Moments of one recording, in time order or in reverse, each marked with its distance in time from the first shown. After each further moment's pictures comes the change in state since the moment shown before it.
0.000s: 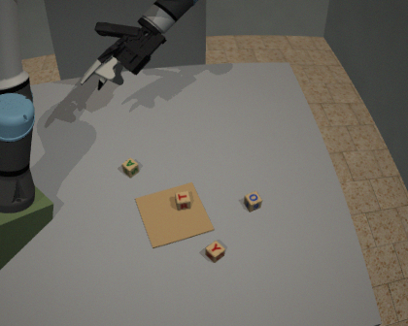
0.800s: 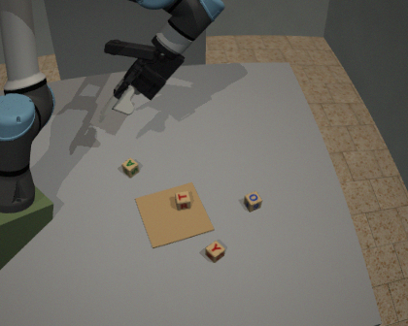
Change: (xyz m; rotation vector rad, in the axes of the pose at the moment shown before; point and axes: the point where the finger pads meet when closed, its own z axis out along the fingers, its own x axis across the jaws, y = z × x) arm -0.009 0.071 0.009 -0.010 0.324 -0.293
